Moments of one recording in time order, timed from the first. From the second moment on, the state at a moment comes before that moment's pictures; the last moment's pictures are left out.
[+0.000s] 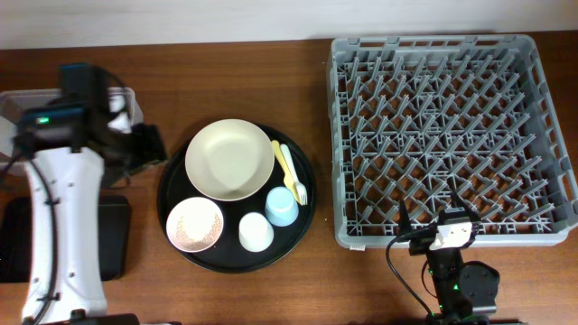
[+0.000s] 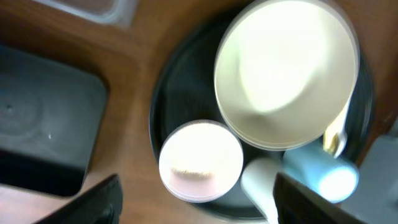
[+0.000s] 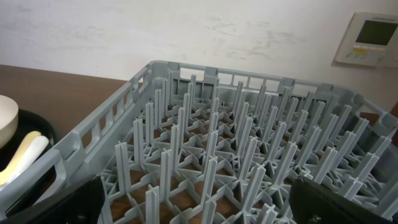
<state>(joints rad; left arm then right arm) 0.09 1.56 1.66 -1.41 0.04 -0.26 0.01 0.01 0.01 -0.07 -0.05 -0.11</state>
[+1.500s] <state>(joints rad) -0.31 1.57 0.94 -0.87 -0.09 -0.42 0.01 0.01 0.01 -0.07 -0.05 -0.11</state>
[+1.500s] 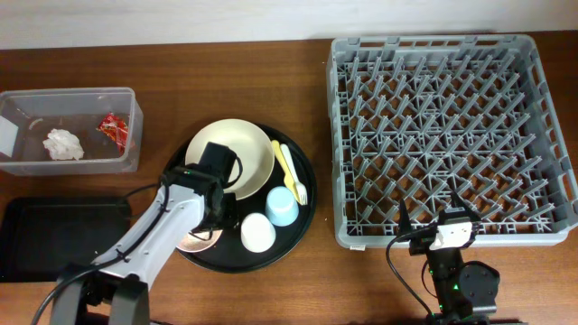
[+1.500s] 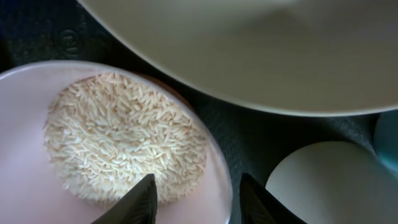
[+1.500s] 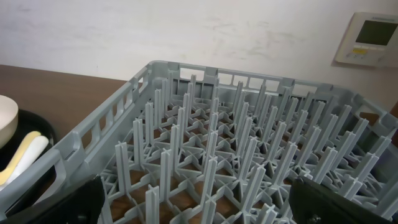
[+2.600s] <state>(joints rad) -0.31 1.58 0.93 -0.81 -0.06 -0.42 0.01 0.01 0.01 -0.07 -0.05 -0.11</state>
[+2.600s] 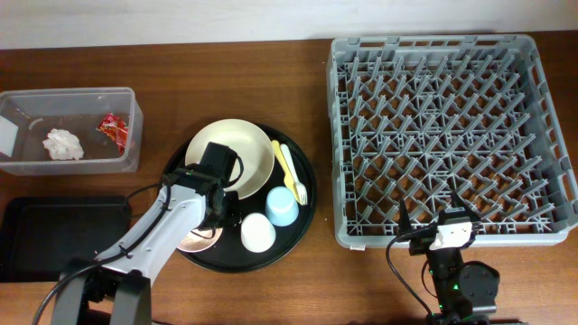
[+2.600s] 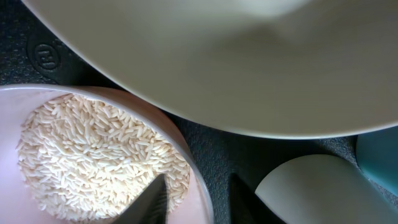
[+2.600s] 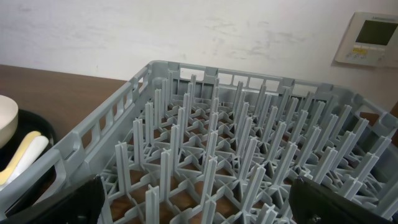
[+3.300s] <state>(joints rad) -0.31 1.58 0.93 -0.81 -0.05 -0.43 0.01 0.01 0.01 -0.07 -0.05 -0.11</state>
